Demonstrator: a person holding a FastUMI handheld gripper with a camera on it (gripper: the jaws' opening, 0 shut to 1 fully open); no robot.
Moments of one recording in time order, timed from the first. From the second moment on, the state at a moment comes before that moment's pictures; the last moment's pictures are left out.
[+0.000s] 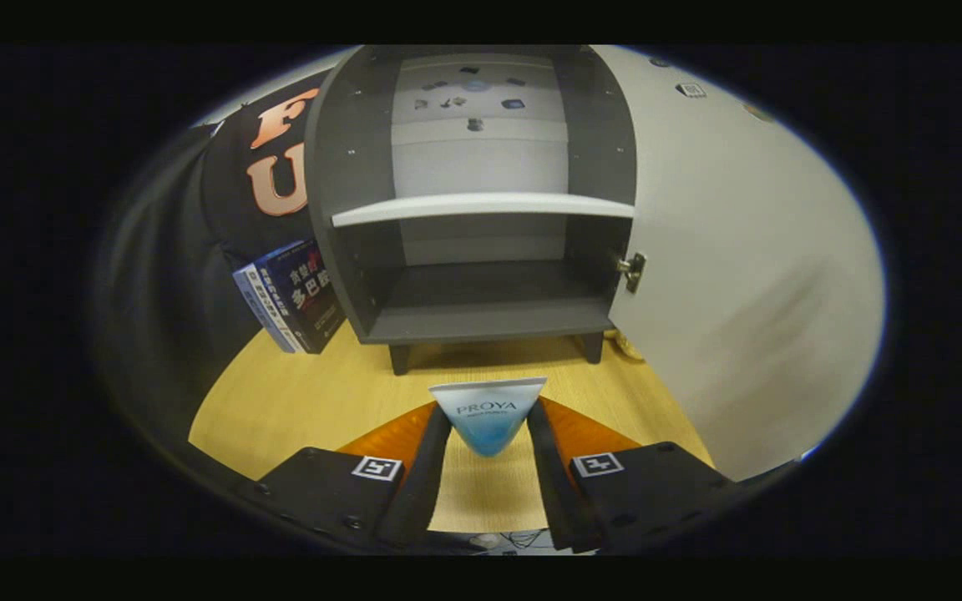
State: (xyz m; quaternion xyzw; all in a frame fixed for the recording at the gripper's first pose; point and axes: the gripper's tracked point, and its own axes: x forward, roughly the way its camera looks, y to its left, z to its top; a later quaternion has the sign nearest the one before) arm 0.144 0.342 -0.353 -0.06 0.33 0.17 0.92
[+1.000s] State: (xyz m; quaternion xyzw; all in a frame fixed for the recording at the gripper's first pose) arm 0.334 0.435 -0.171 -0.08 0.27 0.17 0.94
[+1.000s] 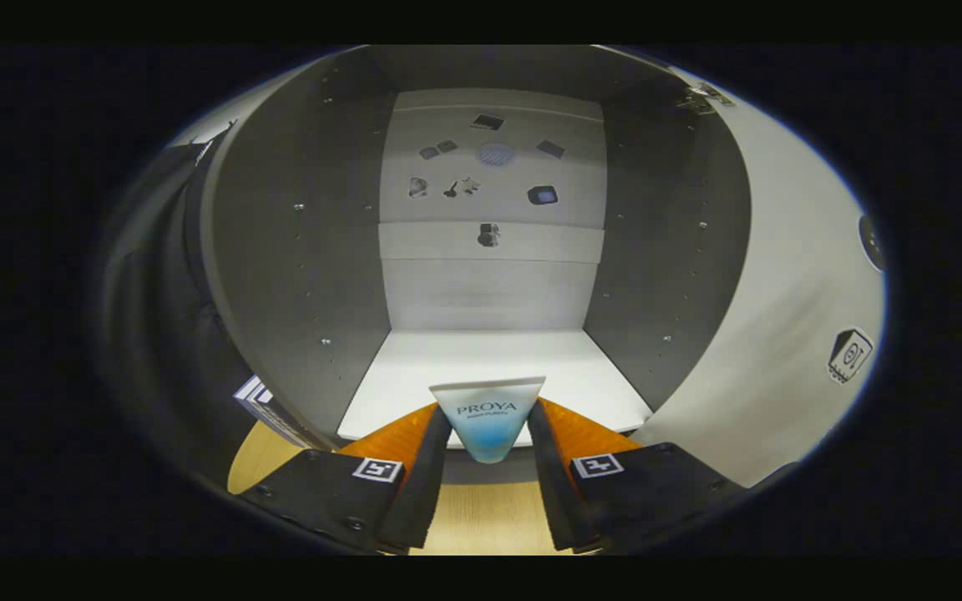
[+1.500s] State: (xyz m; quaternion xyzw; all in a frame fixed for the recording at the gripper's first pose) arm 0.389 0.444 -0.219 -0.08 0.31 0.15 0.93
